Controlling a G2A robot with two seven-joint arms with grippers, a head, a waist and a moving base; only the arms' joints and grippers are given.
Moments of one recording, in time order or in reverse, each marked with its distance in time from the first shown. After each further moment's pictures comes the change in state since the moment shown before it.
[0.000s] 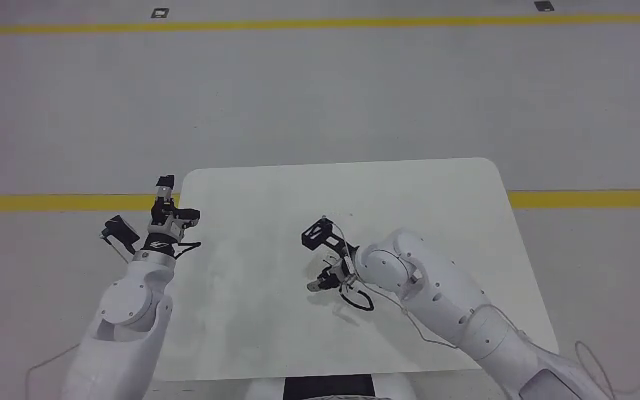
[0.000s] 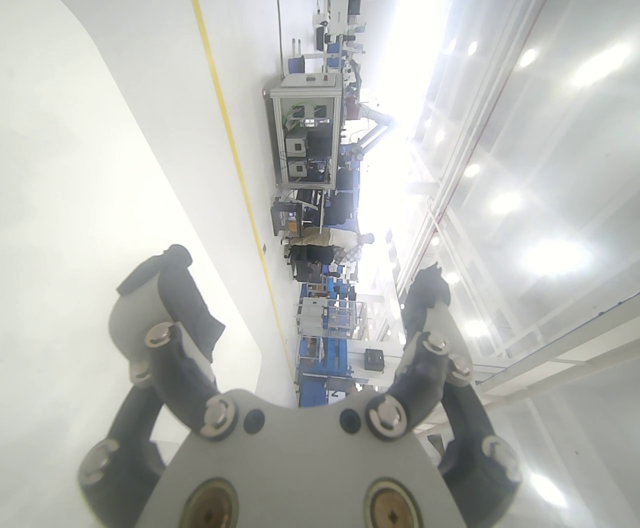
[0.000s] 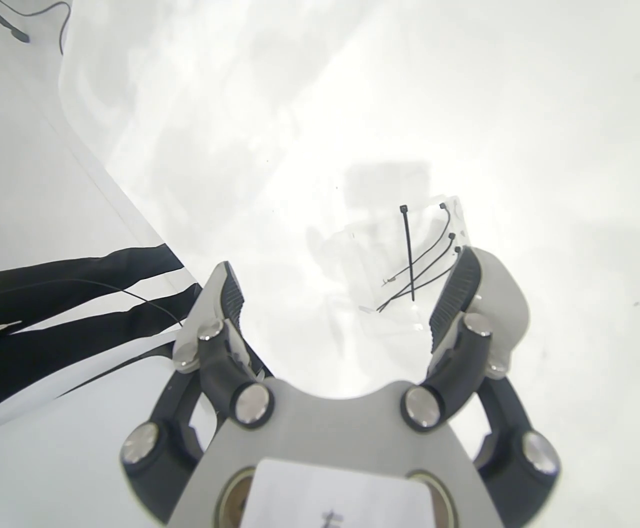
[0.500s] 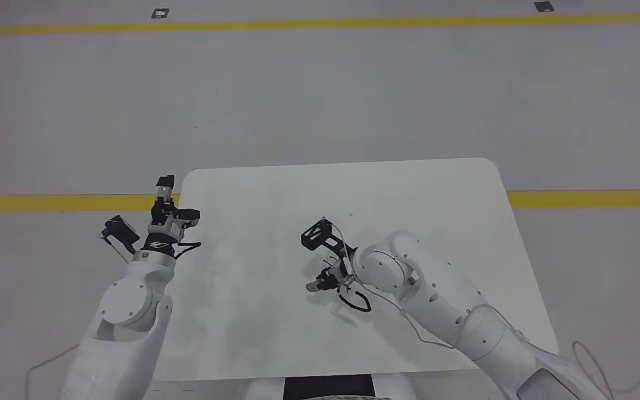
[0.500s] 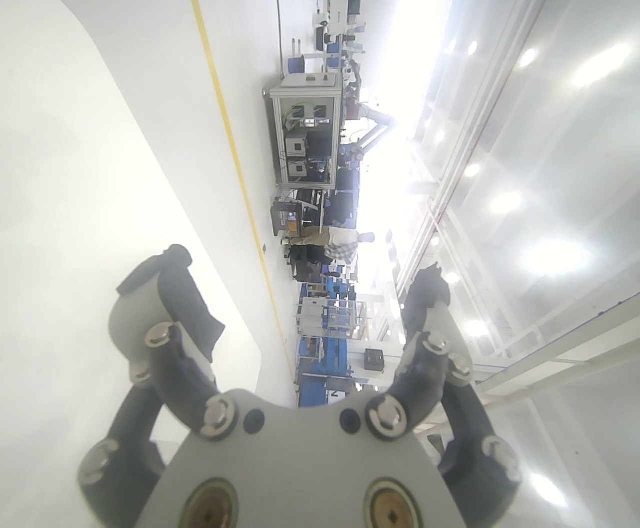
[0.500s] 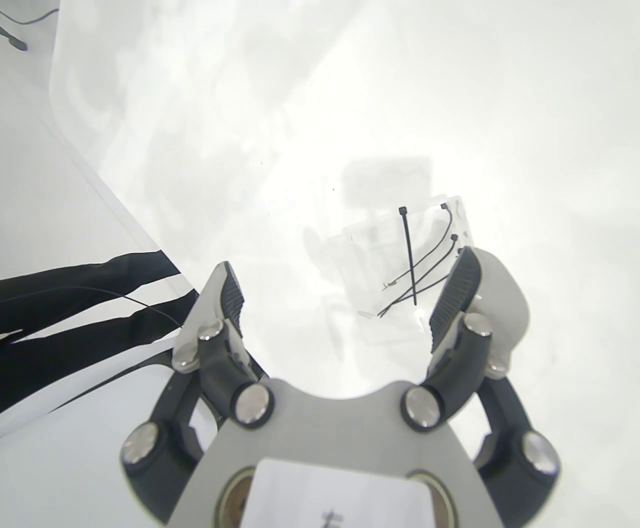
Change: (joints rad) left arm 0.000 0.000 0.000 0.000 0.000 0.000 0.000; right arm 0.001 -0.007 -0.015 0.024 -0.005 0.021 -0.021
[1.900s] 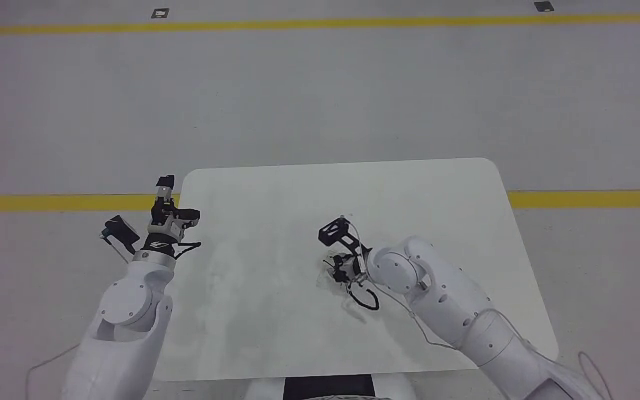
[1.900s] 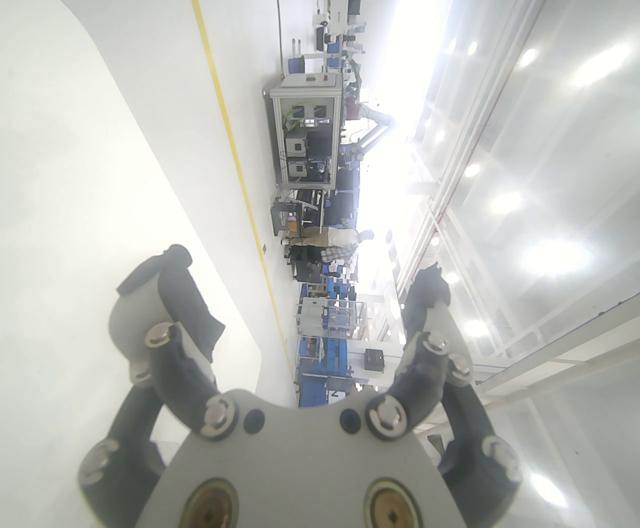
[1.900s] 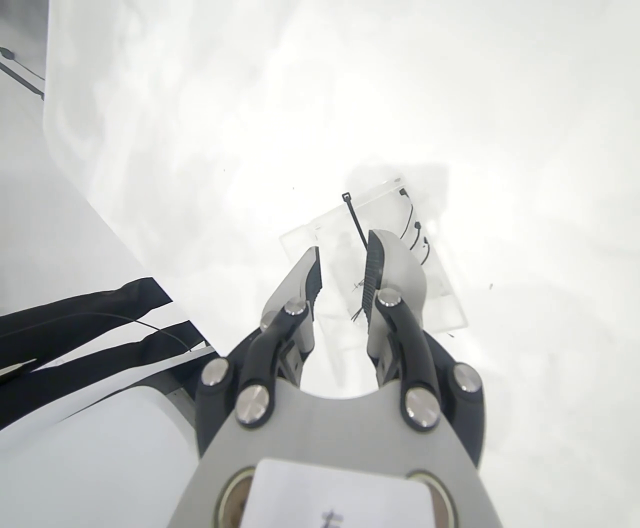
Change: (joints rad) left arm 0.000 0.000 0.000 0.000 0.000 0.000 0.000; right arm -0.070 0.018 0.085 0.069 0.009 -0.043 -0.106
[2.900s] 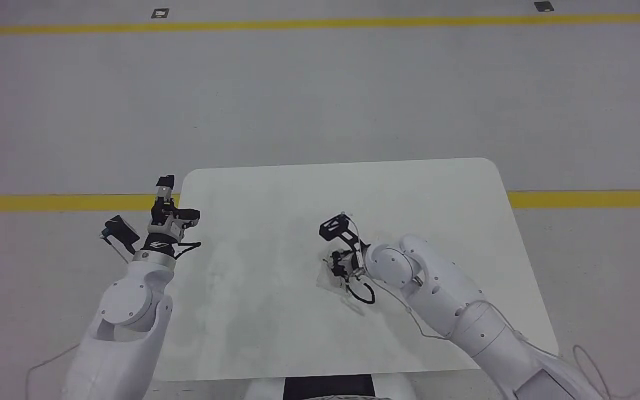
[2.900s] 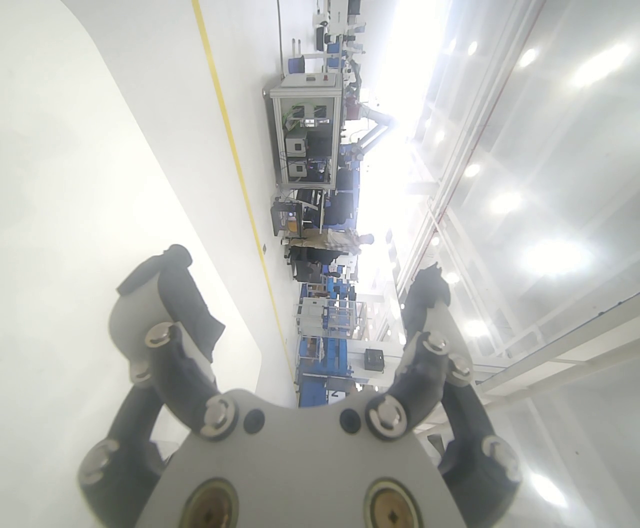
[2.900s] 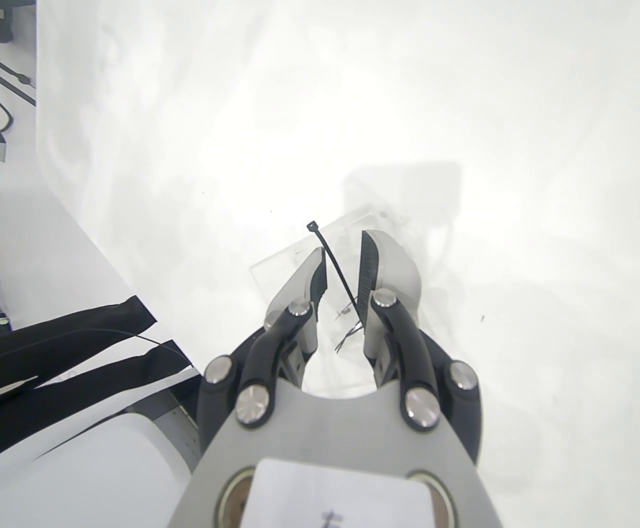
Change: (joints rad) left arm 0.000 0.000 0.000 0.000 0.000 0.000 0.000; right arm 0.045 -0.026 -0.030 0.117 0.018 -0.018 -0.082
